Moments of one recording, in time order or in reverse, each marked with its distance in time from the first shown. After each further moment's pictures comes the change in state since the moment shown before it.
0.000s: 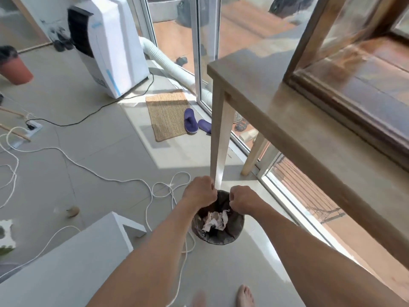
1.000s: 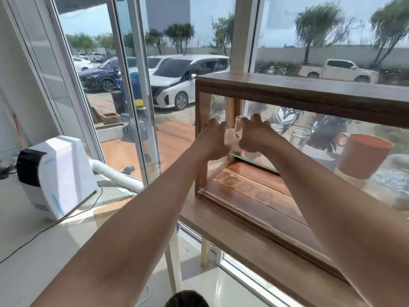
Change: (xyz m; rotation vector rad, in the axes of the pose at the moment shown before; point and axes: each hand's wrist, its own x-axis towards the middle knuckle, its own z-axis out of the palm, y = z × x) left_hand -0.120 0.360 -0.307 0.185 0.459 0.767; right_hand -0.306 -0.028 -0.400 -0.083 0.948 0.205
